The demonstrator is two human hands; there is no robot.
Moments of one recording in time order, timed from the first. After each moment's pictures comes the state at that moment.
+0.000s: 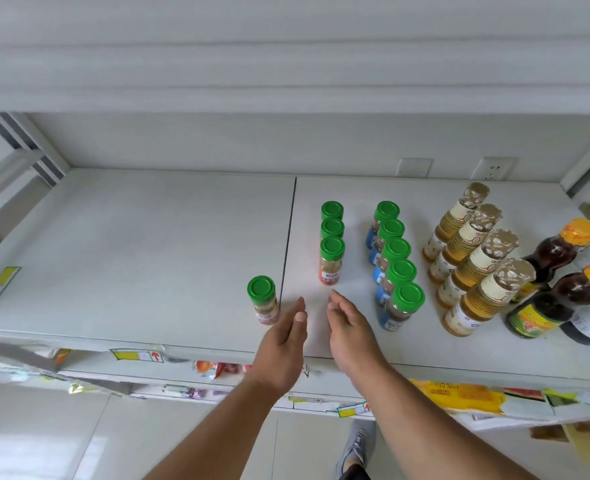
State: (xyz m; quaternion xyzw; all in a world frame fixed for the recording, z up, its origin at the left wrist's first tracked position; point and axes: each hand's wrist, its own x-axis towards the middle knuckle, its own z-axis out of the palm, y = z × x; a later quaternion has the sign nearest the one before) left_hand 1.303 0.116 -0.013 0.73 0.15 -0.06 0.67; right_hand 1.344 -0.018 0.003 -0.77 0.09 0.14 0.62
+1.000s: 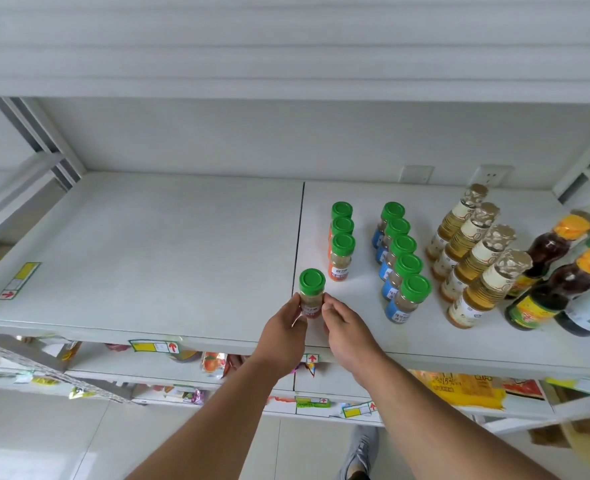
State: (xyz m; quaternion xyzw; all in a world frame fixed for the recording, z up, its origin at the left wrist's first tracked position) left_hand 1.296 0.140 0.011 0.82 0.13 -0.10 0.54; right_hand 1.329 0.004 -0.002 -0.79 0.04 0.19 0.58
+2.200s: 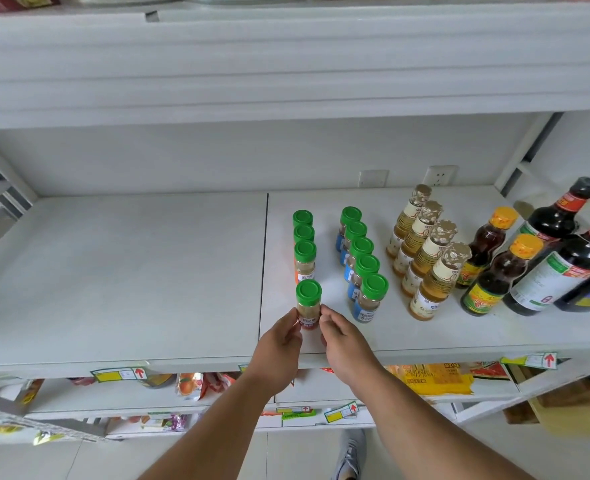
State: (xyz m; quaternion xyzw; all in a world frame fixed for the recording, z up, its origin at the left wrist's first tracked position) left_hand 1.296 0.103 0.002 0.83 0.06 -0.10 0.54; right_hand 1.309 -0.043 0.013 -0.79 0.09 0.15 0.59
